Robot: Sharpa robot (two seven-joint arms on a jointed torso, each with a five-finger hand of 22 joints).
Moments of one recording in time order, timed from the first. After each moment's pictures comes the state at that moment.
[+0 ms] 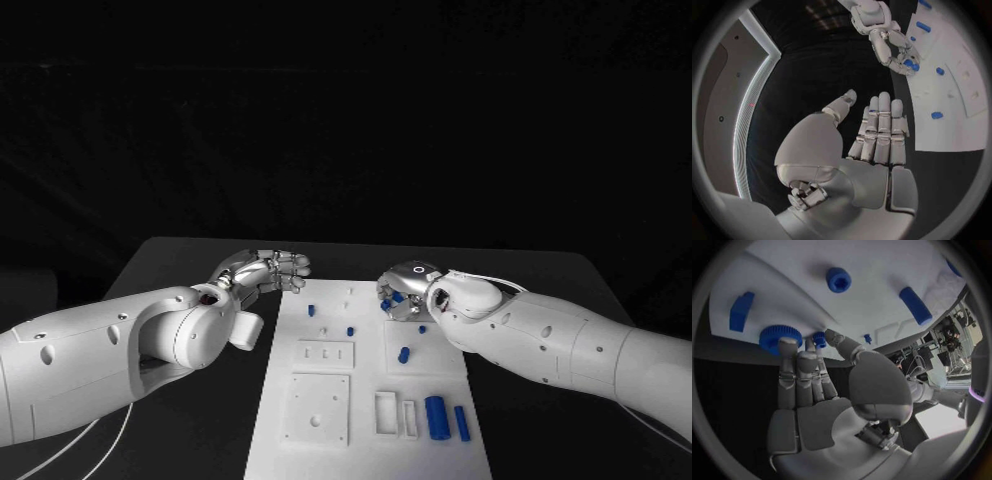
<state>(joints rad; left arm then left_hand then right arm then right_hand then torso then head) 1.35 -0.82 -0.18 1.49 0.04 -0.32 0.25 1.16 -0.08 0.41 -0.22 0.07 0.78 0.18 0.41 0.39 1.18 0.11 0.16 0.11 1.05 0.06 0.49 0.58 0.05 0.83 -0.04 0.50 1.31 1.22 -0.49 -0.10 1.01 -1.71 -0.28 0.00 1.11 -0.16 0.67 -0.29 0.16 0.90 0.16 0.37 0.38 1.20 0.09 0.08 0.10 1.32 -0.02 1.18 0.73 0.21 1.34 -0.01 0.70 1.31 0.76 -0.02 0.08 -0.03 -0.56</state>
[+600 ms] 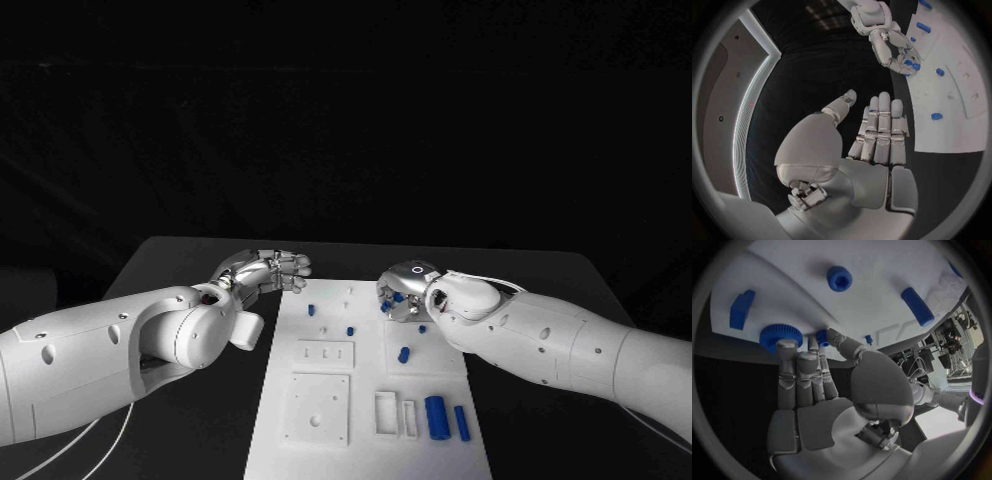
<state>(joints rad) 1.35 -0.82 -0.18 1.49 0.04 -0.32 0.25 1.16 -0.08 0.42 -0.23 0.07 0.78 0.18 0.41 0.39 1.18 0.11 0.15 0.11 1.05 0.06 0.49 0.58 0.04 0.83 -0.04 0.51 1.31 1.22 -0.49 -0.10 1.02 -1.74 -0.29 -0.03 1.12 -0.14 0.78 -0.28 0.05 0.99 0.12 0.40 0.40 1.30 0.06 0.10 0.14 1.32 -0.04 1.20 0.69 0.19 1.37 -0.02 0.77 1.31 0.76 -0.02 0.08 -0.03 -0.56</state>
